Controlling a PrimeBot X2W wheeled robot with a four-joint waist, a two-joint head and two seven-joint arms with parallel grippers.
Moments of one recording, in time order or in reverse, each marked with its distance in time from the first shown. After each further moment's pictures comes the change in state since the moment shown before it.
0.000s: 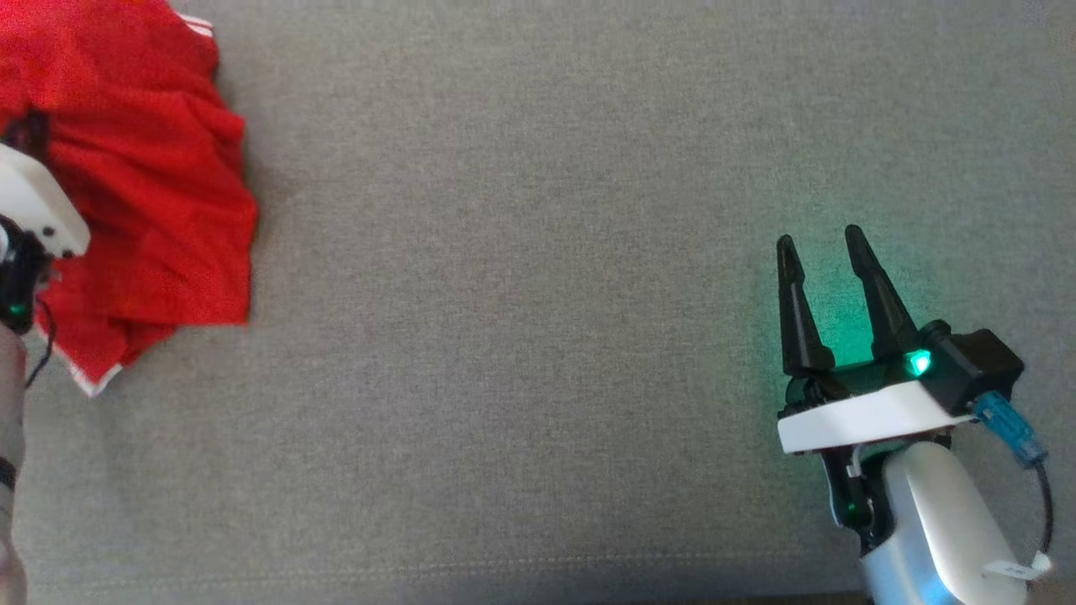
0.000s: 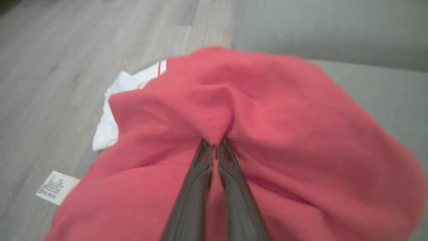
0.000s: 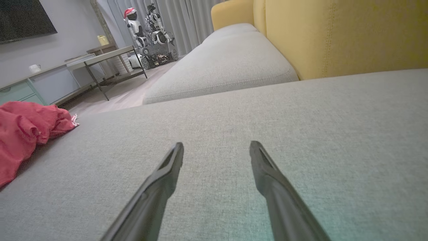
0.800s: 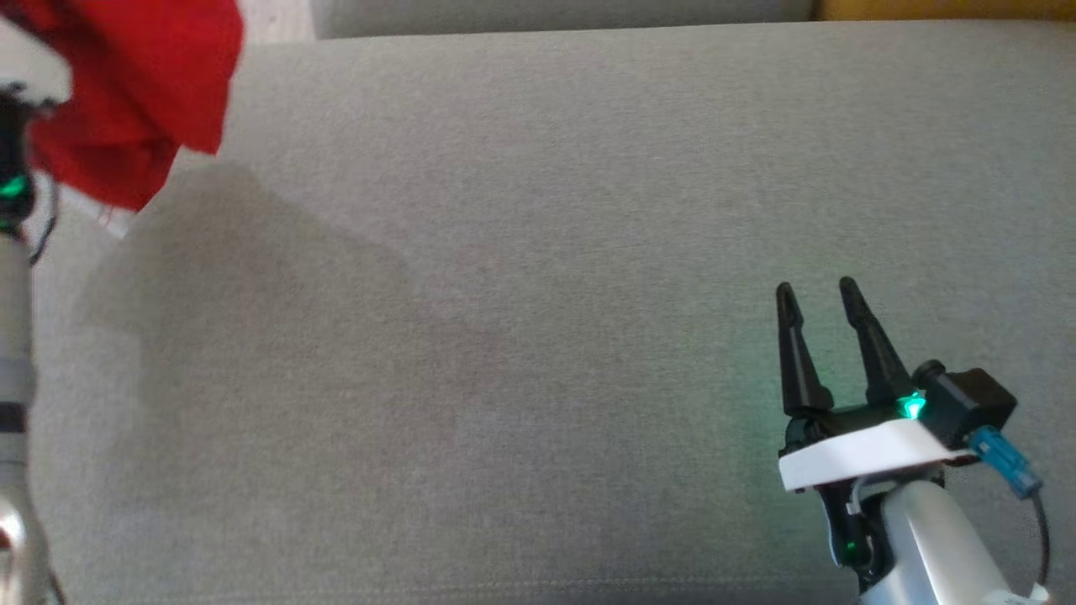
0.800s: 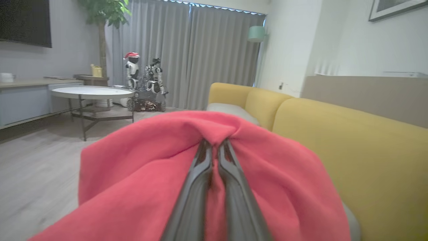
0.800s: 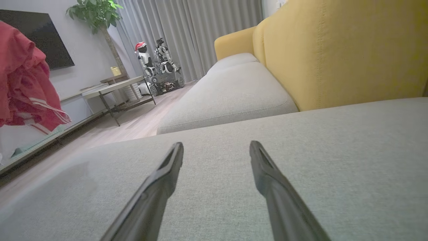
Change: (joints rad) left arm -0.039 -0.031 0.055 -0.351 -0.081 0.077 -0.170; right arm 0.063 0.000 0.010 0.042 0.060 0.000 0.000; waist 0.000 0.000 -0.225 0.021
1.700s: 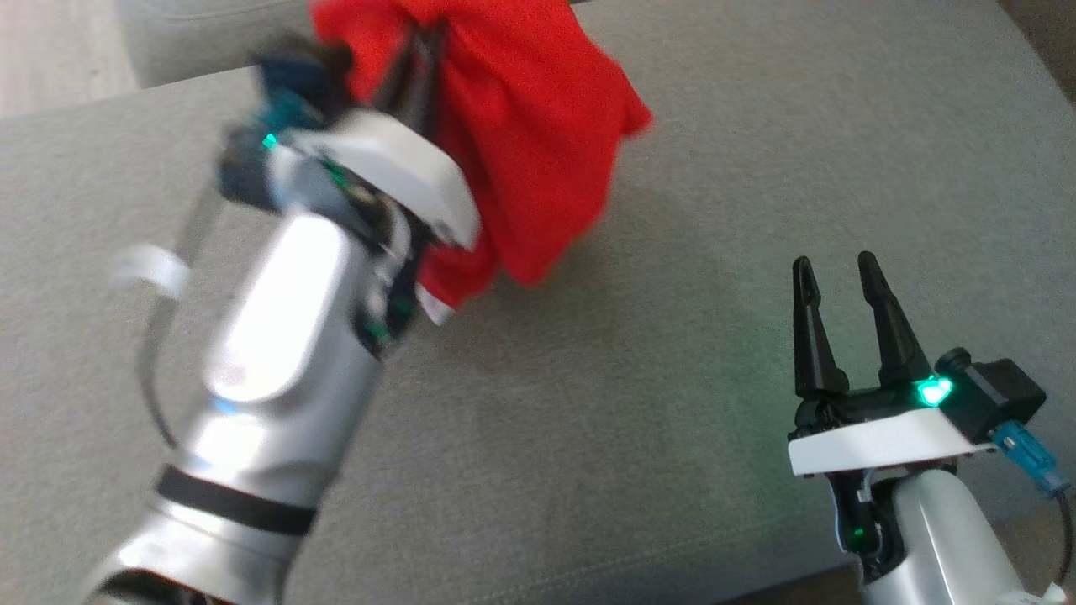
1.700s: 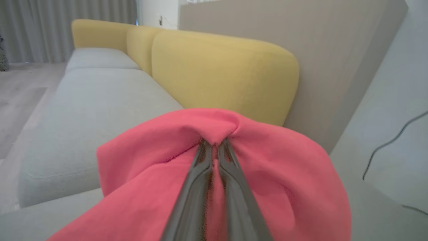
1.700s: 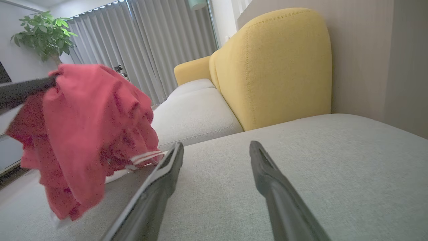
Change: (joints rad) left arm 0.171 -0.334 -0.340 -0.235 0.078 0.183 0.098; right arm 0.000 0.000 -0.019 -0.084 0.023 0.000 0.000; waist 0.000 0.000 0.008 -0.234
